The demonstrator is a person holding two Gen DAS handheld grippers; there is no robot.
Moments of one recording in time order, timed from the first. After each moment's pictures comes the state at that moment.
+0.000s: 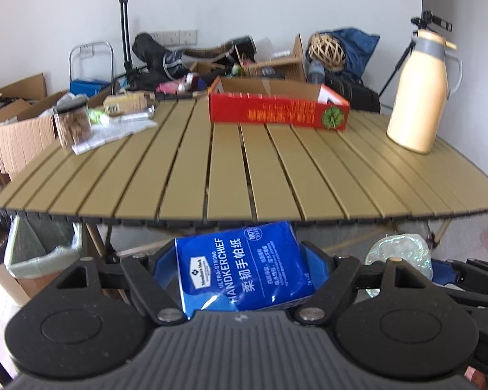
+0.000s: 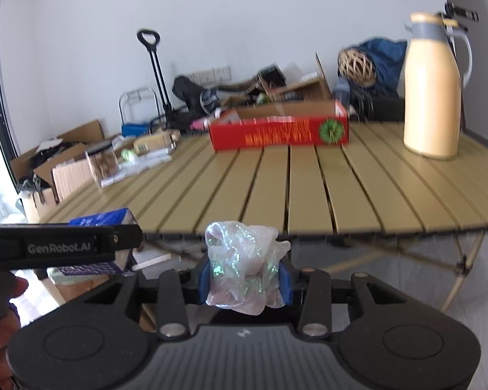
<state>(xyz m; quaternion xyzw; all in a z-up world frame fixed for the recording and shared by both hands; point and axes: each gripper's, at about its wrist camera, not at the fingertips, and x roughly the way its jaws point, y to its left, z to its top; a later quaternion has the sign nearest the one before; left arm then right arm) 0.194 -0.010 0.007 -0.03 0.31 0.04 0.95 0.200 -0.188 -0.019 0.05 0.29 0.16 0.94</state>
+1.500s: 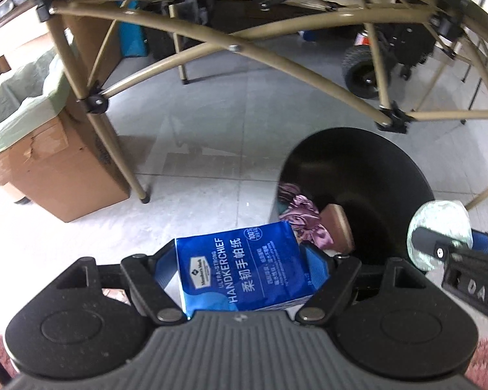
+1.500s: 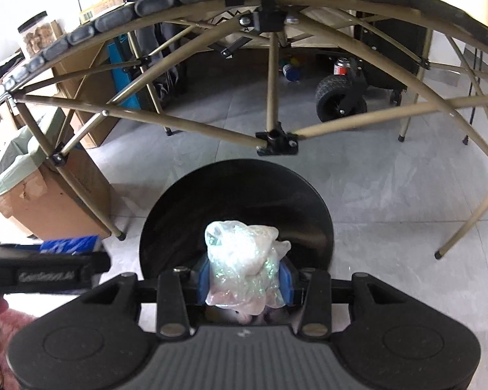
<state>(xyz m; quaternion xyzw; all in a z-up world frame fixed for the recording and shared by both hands) 0.265 0.038 -0.184 -0.06 0.52 0.10 0.85 0.288 -0.155 -0.189 0.01 0.47 0.14 0.87</state>
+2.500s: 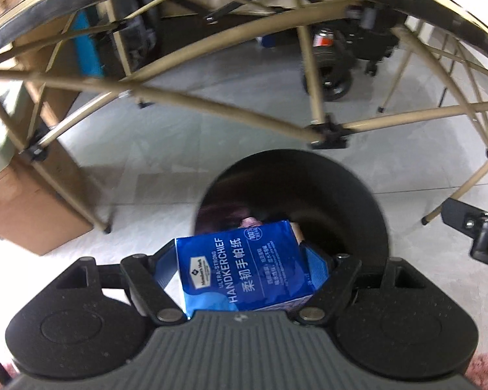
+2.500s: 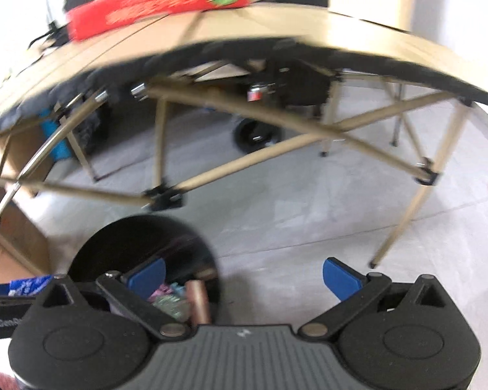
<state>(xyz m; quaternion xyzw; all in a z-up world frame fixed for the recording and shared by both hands) 0.310 -0.037 -0.177 -0.03 0.51 0.05 0.86 0.308 -0.241 -0.160 0.04 0.43 -0.02 0.90</state>
